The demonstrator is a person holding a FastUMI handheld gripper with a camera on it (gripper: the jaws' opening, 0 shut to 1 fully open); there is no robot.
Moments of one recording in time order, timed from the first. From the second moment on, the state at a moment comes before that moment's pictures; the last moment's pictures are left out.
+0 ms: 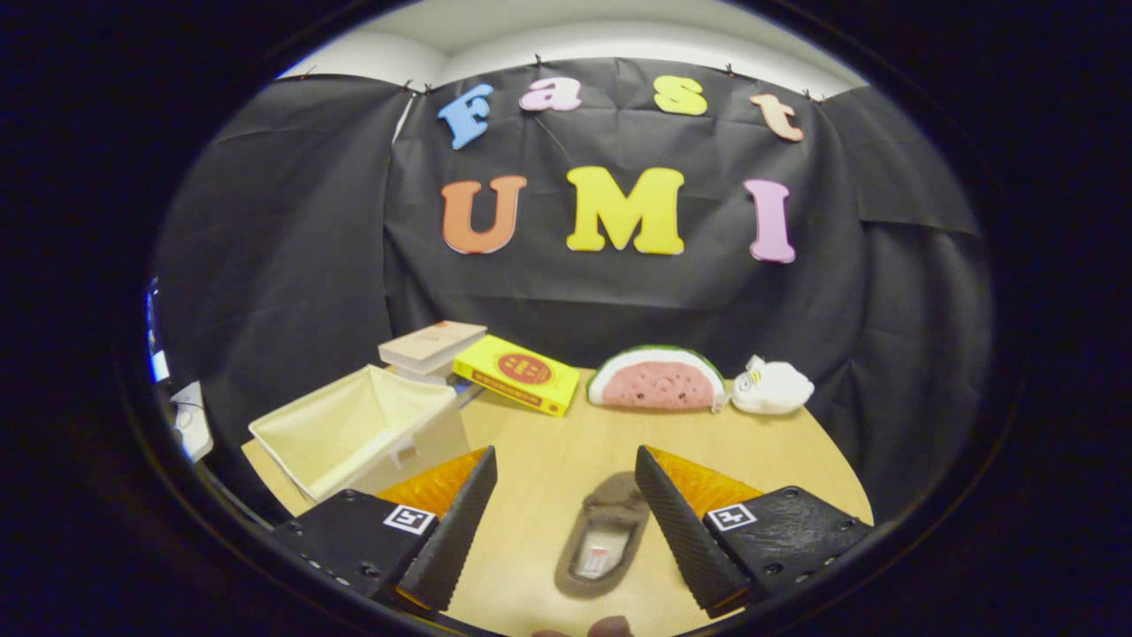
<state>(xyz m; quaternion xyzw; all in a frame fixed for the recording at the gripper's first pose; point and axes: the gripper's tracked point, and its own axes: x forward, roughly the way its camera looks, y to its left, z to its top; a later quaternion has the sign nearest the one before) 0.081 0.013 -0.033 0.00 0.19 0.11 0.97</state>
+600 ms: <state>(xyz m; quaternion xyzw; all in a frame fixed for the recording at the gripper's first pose) 0.108 -0.025 -0.166 0.04 0.40 0.08 0.91</state>
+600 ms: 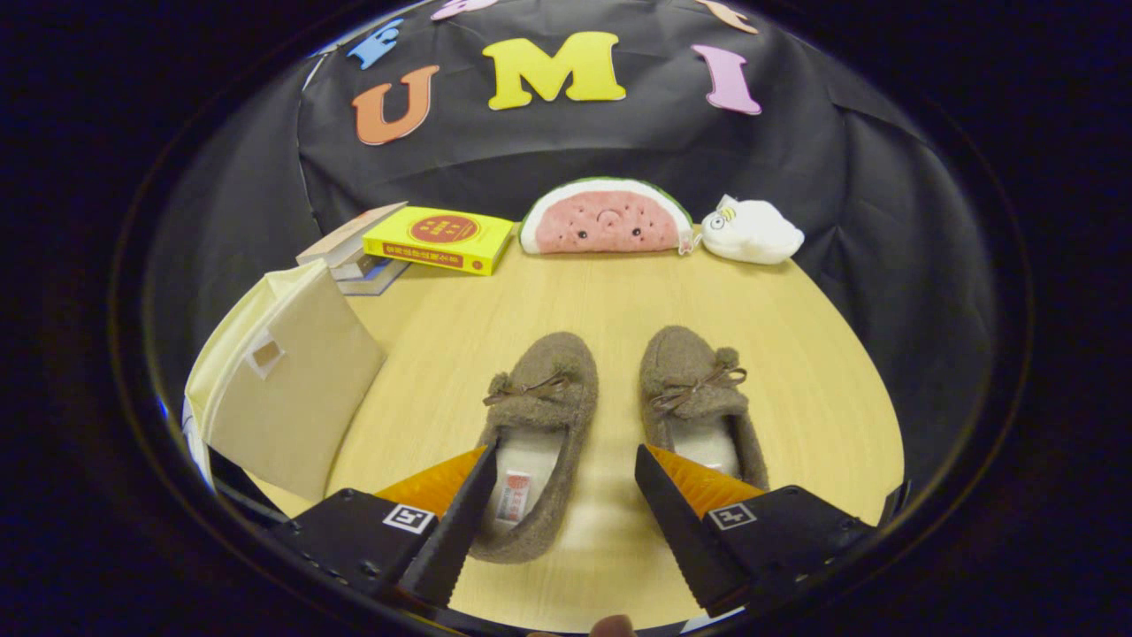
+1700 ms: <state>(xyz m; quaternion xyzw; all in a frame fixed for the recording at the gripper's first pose) 0.119 0.015 -0.181 0.22 0.43 0.11 0.87</state>
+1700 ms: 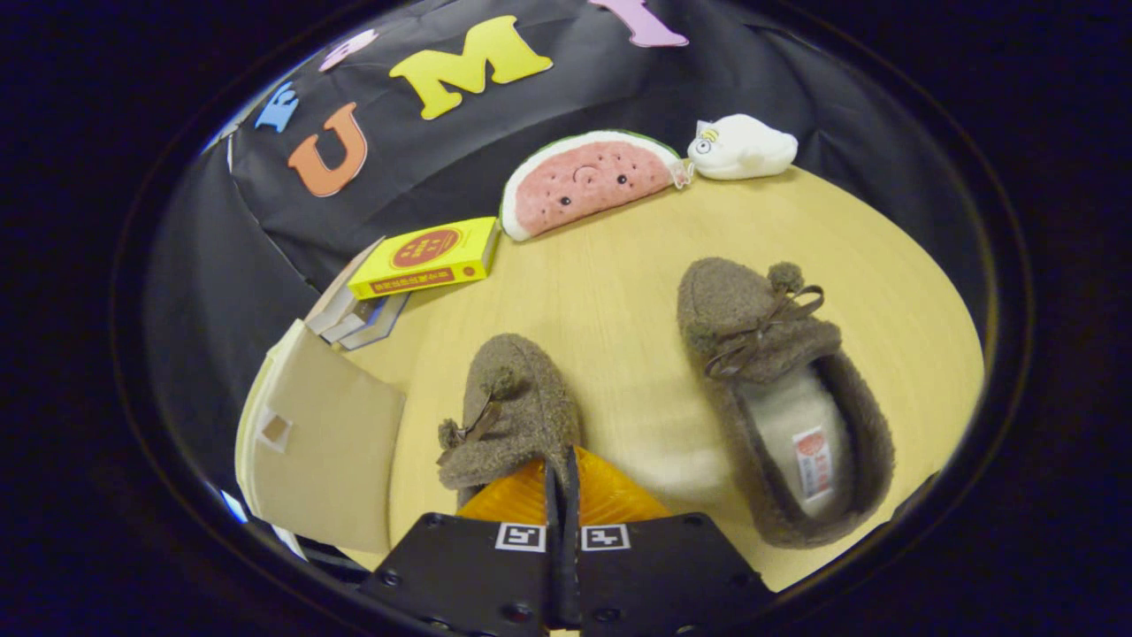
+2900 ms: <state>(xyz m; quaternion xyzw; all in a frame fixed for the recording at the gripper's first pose) 0.107 0.291 -0.008 0.27 0.37 0.14 0.88</state>
